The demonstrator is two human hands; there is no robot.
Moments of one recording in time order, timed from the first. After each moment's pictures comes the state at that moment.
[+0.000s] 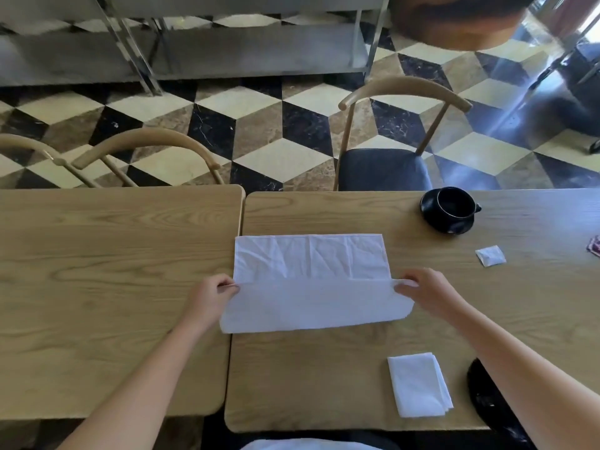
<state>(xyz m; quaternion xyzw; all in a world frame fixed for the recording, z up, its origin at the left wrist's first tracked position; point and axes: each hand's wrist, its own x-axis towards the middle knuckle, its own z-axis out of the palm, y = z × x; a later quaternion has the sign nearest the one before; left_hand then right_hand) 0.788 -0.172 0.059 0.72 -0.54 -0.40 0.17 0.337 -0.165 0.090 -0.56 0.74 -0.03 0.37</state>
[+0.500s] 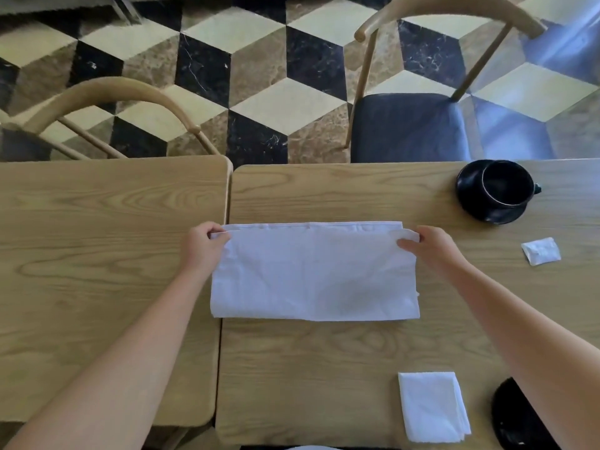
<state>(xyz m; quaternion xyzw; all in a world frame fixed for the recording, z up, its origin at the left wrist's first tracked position) 0.758 -0.303 0.015 0.80 -0.45 -0.35 0.19 0.329 -0.289 0.019 -0.48 0.77 -0.06 0.41</state>
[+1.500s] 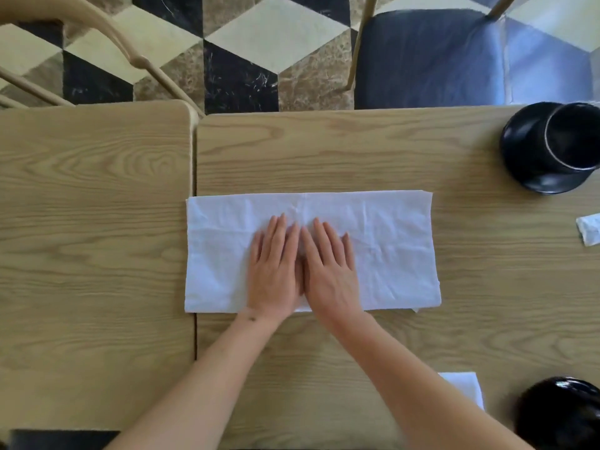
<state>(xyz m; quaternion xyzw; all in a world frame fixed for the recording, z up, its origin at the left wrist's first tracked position) 0.631 -0.232 -0.084 0.62 -0.77 -0.12 0.06 0.506 -0.220 -0.080 -0.72 0.66 -0.11 0.19</state>
